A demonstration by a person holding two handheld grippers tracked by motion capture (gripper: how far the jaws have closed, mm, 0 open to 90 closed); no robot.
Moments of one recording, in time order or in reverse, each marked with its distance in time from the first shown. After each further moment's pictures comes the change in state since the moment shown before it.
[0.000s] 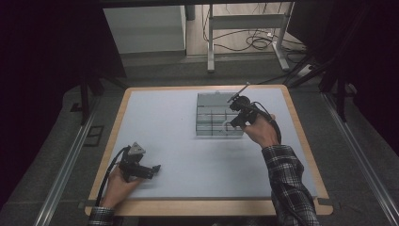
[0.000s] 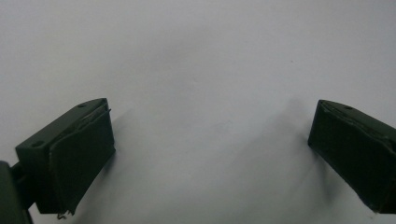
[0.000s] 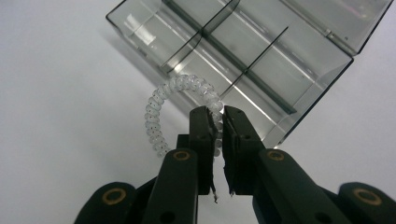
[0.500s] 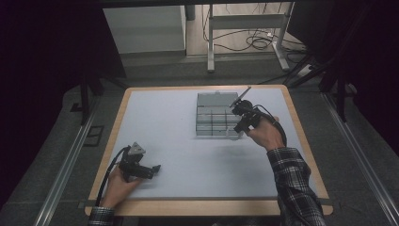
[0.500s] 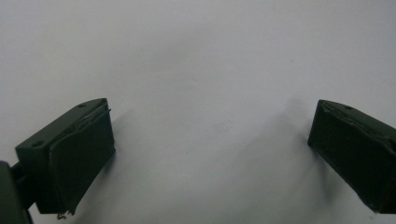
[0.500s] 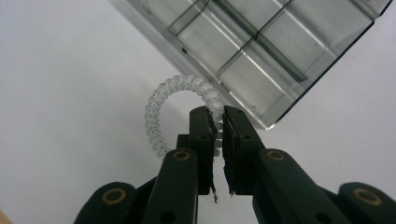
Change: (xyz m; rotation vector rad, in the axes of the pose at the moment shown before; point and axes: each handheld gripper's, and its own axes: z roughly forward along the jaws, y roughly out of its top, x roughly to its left) left arm 0.000 0.000 0.000 0.000 0.000 0.000; right arm 0.002 -0.012 -0.004 0.089 0.017 -0.013
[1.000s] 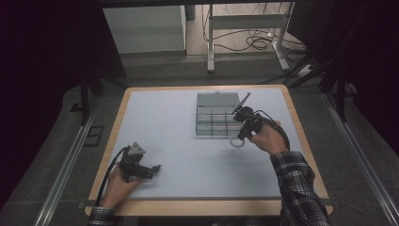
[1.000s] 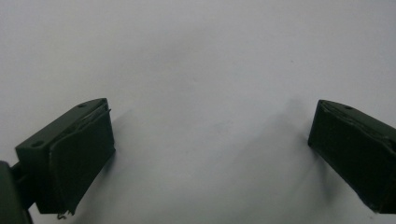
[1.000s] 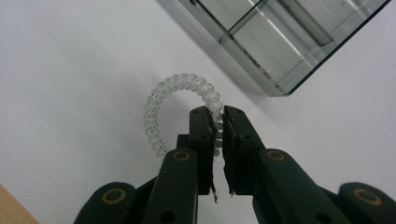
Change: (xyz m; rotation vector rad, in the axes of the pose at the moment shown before) left arm 0.000 0.000 0.000 0.001 0.000 0.001; right arm 0.002 -0.014 0.009 0.089 0.012 -0.023
